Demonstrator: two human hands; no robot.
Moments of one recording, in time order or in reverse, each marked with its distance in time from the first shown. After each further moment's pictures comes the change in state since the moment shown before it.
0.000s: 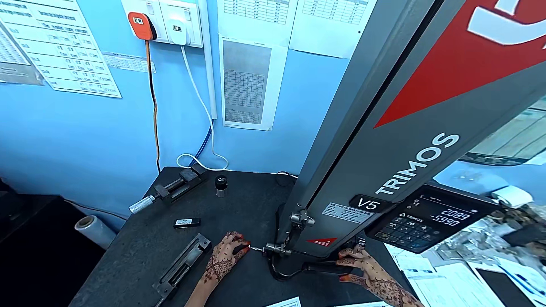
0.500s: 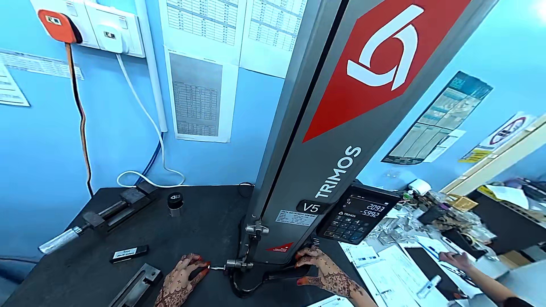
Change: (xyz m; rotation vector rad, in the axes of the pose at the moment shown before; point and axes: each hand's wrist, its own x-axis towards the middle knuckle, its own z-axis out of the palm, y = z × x) left_hand -0.001 -0.004 0.002 -0.016 0.062 0.080; right_hand 0.005 -0.021 -0.013 0.082 0.008 0.086
